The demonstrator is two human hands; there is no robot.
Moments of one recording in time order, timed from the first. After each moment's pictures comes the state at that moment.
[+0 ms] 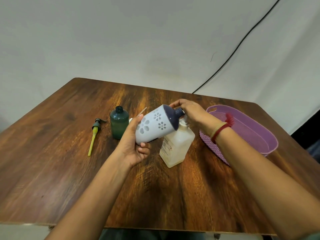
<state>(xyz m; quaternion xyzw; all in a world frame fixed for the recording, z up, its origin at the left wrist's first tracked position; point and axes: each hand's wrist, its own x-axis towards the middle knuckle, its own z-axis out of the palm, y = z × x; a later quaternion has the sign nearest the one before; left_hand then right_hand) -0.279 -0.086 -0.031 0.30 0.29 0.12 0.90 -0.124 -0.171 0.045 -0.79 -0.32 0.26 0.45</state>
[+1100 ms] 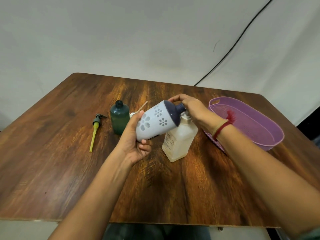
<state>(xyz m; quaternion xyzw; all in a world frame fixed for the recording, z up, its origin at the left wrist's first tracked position) -0.279 -0.089 -0.034 0.29 0.29 0.12 0.90 -0.121 -0.170 0.035 -0.77 -0.34 0.26 0.48</state>
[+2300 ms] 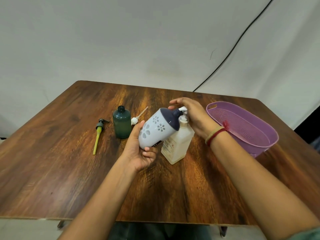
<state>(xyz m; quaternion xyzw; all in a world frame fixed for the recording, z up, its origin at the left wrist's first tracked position) -0.282 -0.102 -0.044 0.22 0.26 0.08 0.94 -0.124 -0.179 0.025 -0.67 -0.30 0.28 0.62</state>
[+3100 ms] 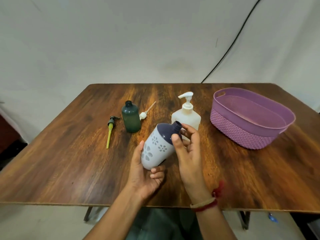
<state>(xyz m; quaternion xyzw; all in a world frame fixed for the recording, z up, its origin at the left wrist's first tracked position) -0.331 -0.149 -0.087 0.18 0.21 0.12 0.95 -0.255 -0.238 -0.058 -0.55 -0.30 0.12 0.77</state>
